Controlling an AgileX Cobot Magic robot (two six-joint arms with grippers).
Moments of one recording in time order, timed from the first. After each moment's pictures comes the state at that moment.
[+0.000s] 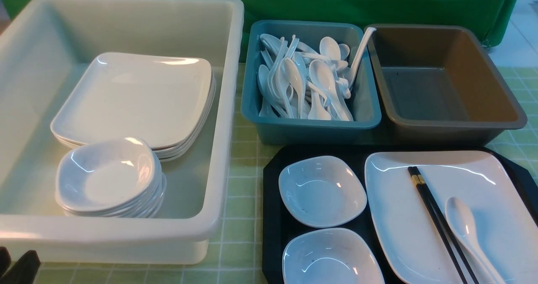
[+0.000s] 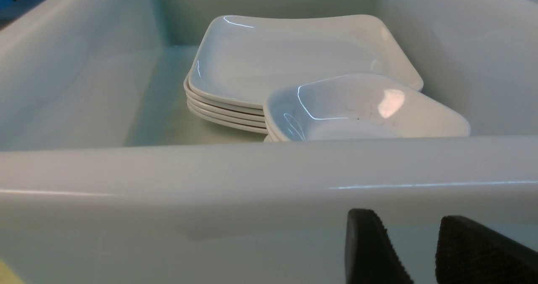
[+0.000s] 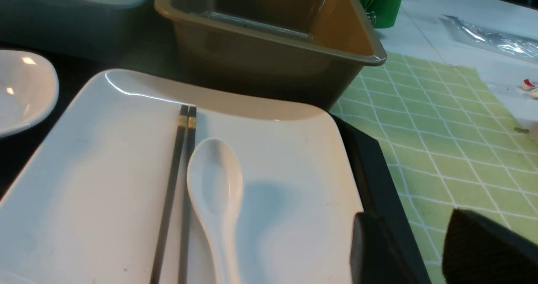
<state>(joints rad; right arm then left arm) -0.02 0.00 0.01 0.01 0.25 -0.15 -0.03 0.00 0.01 -0.06 0.22 0.09</state>
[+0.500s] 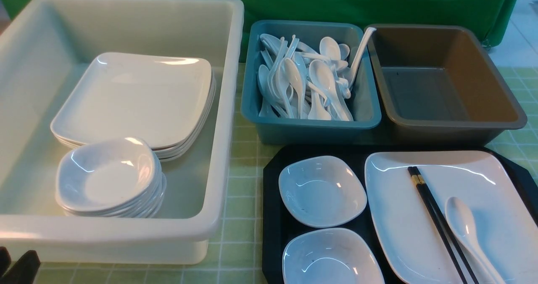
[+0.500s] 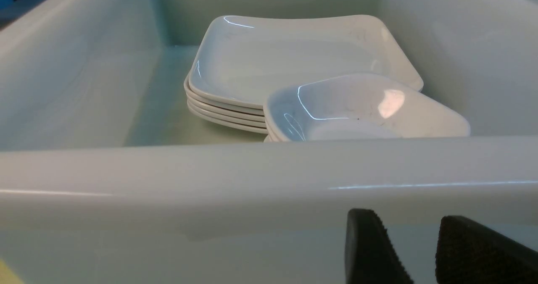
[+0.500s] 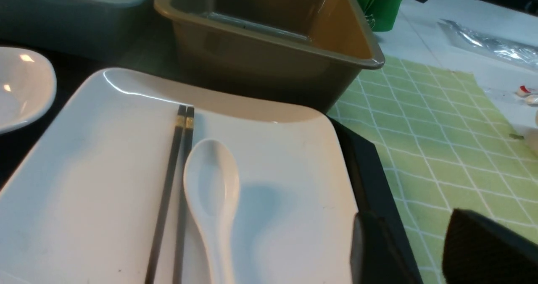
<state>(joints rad) -0.02 0.00 0.01 0.01 0.23 -0.18 -0.03 0.00 0.01 -0.06 0.22 0.09</state>
